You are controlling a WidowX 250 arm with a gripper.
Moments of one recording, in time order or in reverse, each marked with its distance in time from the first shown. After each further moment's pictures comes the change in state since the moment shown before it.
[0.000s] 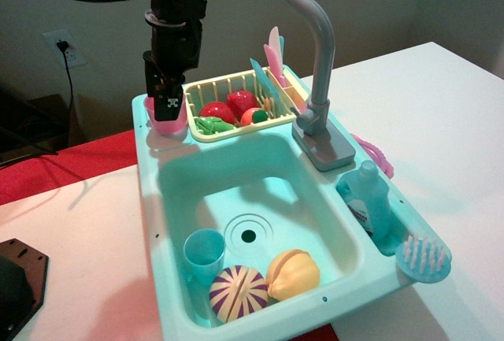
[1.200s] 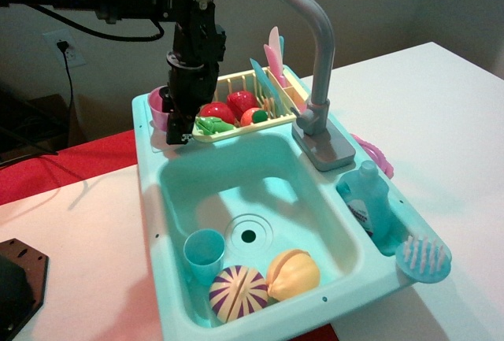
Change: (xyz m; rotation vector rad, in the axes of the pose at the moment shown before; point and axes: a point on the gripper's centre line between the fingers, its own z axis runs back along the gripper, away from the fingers) arm 0.014 -0.014 -0.035 0.025 0.044 -0.024
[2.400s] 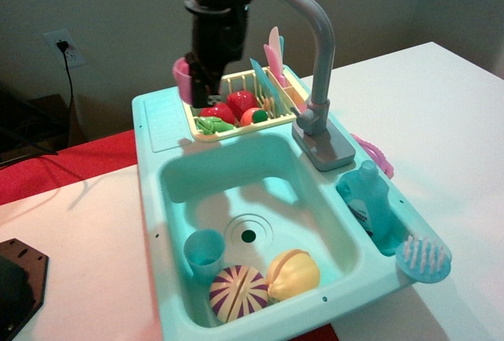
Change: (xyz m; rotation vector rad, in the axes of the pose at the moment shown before) arm 0.024 -0.034 0.072 -0.013 -0.142 -0.071
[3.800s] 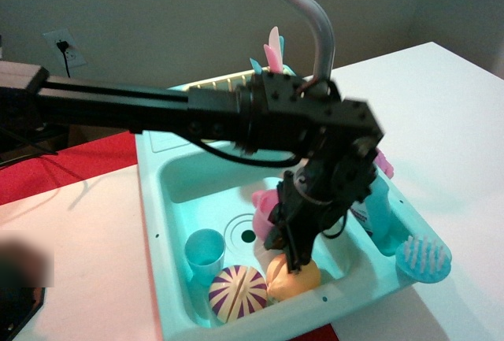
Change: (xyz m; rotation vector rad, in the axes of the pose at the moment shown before) arm 0.049 -0.127 -0.100 0.042 0.145 -0.227
